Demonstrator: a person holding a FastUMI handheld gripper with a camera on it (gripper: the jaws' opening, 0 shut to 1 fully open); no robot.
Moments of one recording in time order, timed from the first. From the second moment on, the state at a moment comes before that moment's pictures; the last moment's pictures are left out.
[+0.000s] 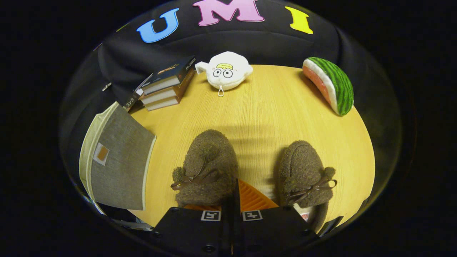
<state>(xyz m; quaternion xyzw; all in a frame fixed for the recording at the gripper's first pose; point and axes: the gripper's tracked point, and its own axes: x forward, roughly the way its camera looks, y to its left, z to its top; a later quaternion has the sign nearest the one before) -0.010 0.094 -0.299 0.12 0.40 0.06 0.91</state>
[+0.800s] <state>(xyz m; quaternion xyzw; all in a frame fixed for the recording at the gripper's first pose) 0.010 0.284 -0.099 0.20 0.36 0.07 0.91</state>
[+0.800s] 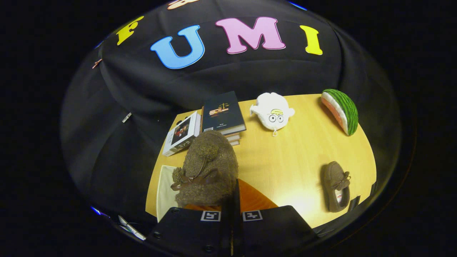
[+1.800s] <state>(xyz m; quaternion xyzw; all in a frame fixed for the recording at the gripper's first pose) -0.005 0.439 -0.174 0.18 0.45 0.10 0.87</state>
